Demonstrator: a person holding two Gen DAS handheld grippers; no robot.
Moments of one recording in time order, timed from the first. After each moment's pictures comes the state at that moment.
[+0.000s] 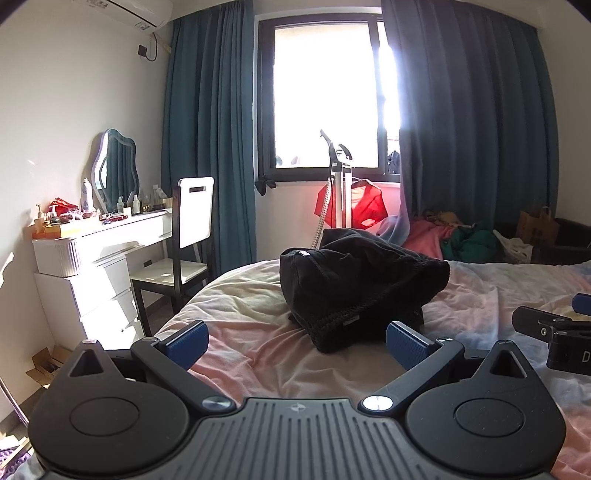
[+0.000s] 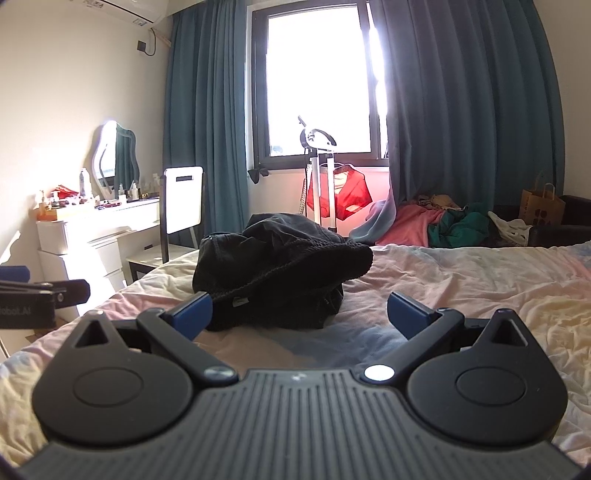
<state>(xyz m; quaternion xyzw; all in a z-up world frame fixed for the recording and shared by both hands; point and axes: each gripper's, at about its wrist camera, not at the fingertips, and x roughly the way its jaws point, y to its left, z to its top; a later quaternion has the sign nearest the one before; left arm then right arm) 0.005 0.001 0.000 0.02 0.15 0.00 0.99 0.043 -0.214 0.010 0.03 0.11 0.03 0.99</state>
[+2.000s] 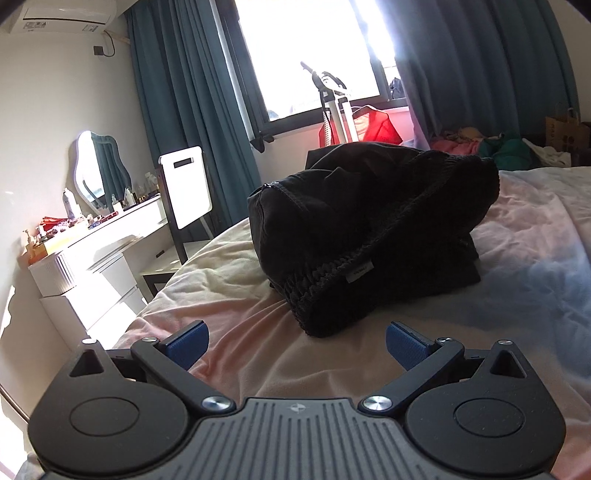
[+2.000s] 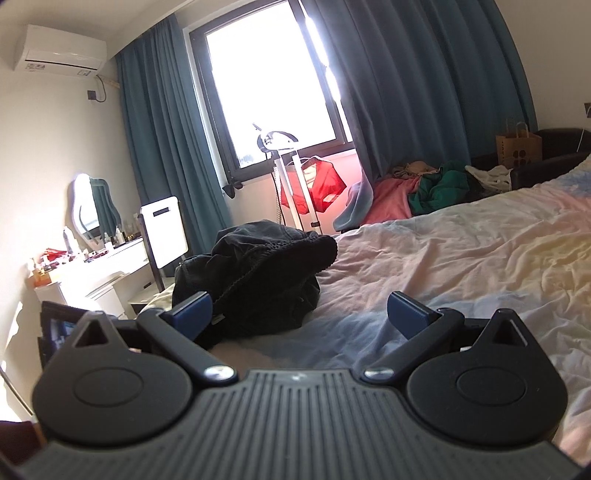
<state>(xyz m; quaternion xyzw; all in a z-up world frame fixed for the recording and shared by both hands) 0.197 -0.069 -0.113 0.15 0.22 0.04 0.96 0.050 -0.290 -0.007 0.17 0.12 0.02 0.98</state>
